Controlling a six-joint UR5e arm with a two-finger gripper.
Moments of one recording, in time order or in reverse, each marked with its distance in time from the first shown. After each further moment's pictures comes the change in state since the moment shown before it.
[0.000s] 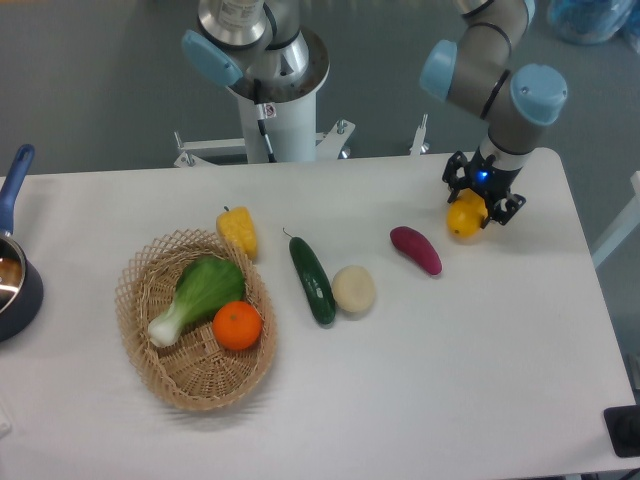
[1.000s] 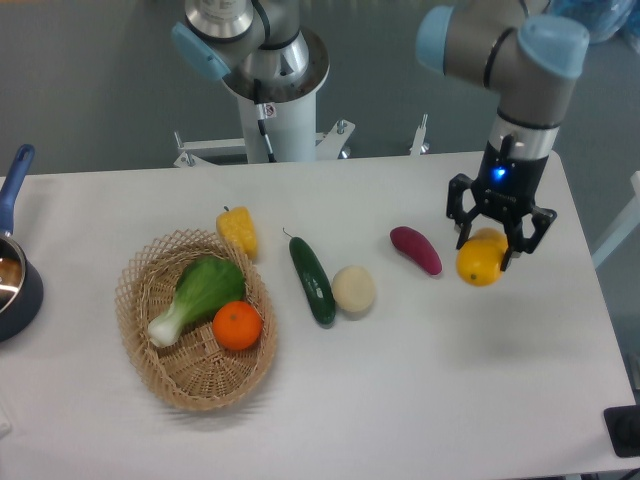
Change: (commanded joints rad) arm -0.267 0.132 0.336 -0.045 -0.554 -0.601
